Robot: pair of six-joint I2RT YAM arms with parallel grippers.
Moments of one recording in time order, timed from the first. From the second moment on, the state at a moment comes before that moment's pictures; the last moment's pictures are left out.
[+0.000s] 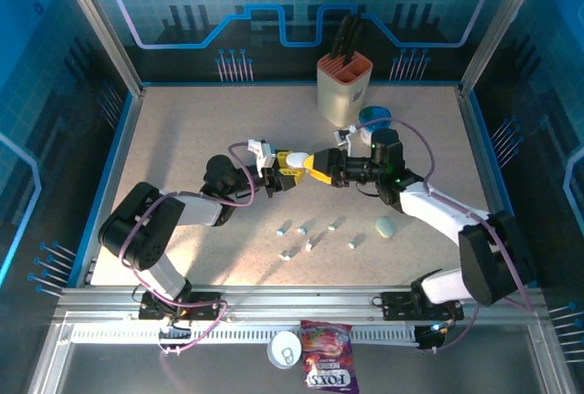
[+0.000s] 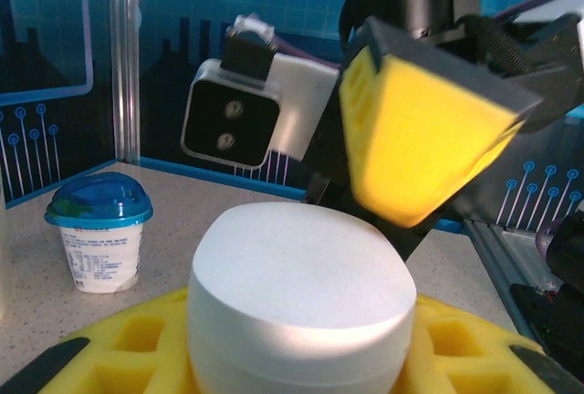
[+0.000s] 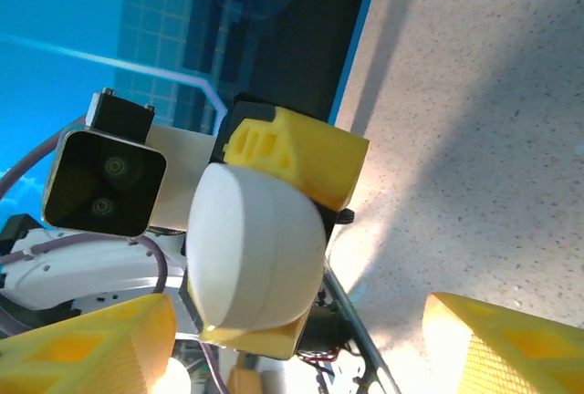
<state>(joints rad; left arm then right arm) -0.44 1.65 0.58 1.26 0.84 -0.26 0.40 1.41 0.76 0.38 -0.95 1.05</state>
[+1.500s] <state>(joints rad) -0.38 1.61 0.67 0.76 0.81 -0.04 0.14 1.53 0.64 0.03 -0.55 0.75</state>
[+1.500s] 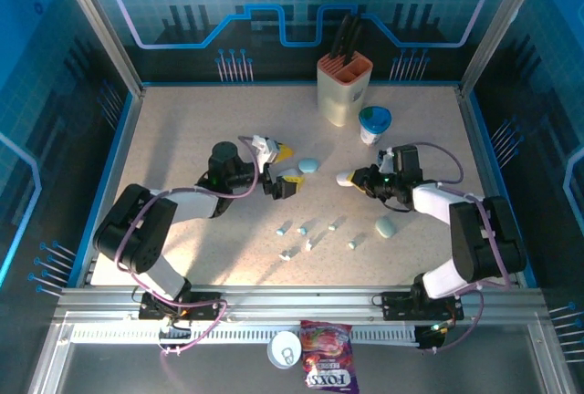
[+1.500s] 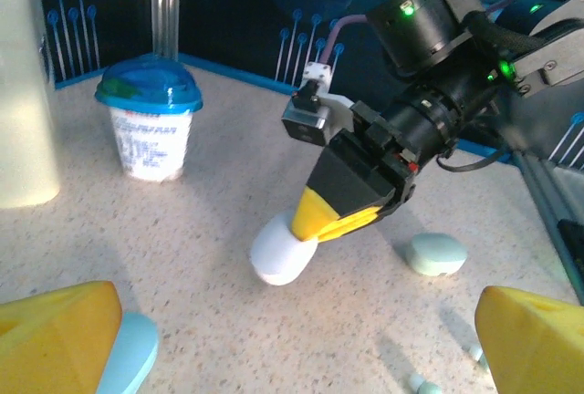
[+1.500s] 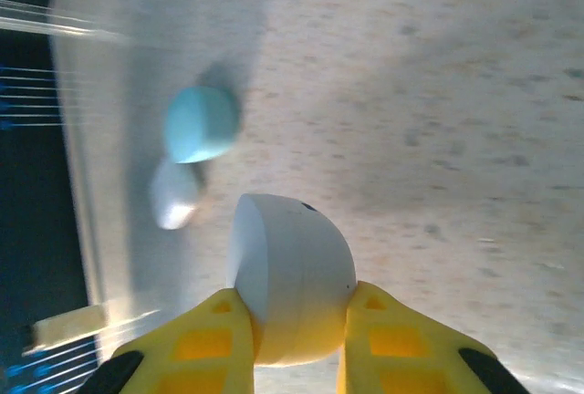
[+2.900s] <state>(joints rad) -0.49 2.13 1.63 -0.54 0.32 0.80 0.23 1.31 0.67 -0.22 -0.24 0.47</state>
